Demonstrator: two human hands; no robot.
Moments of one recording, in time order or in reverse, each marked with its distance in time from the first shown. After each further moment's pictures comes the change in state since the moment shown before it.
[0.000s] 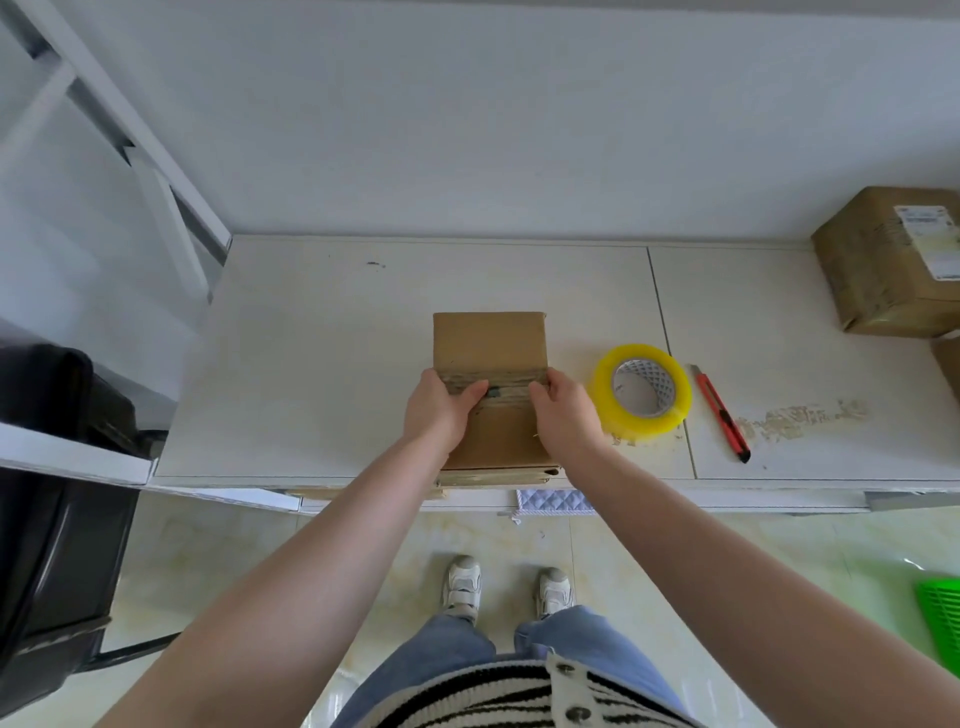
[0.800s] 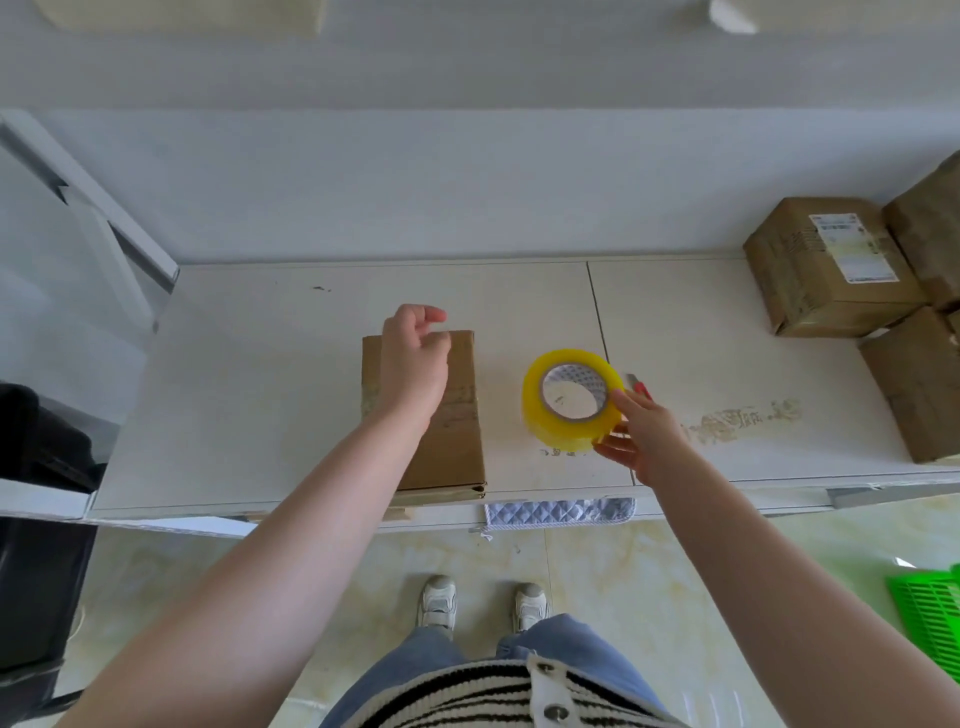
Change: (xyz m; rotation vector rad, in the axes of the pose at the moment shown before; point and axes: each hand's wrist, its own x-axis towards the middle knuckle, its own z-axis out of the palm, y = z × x) left_hand -0.033 0.091 0.017 -0.261 0.117 0.362; right_hand 0.030 0.089 -0.135 0.677 0.058 0.457
